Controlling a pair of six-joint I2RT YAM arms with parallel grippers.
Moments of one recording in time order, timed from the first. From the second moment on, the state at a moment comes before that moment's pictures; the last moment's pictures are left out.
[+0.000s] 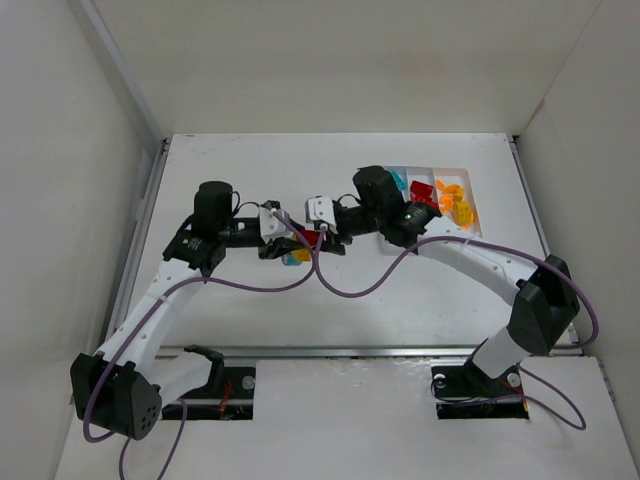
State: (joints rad) left arm -0.32 1.07 0.92 -0.35 1.02 0.70; right arm 0.75 1.57 1.30 -0.24 -0.68 -0.76
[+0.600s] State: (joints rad) left arm -0.32 1.07 0.92 -0.33 1.02 0.70; right arm 0.76 1.58 1.32 -0.30 -0.65 -0.79
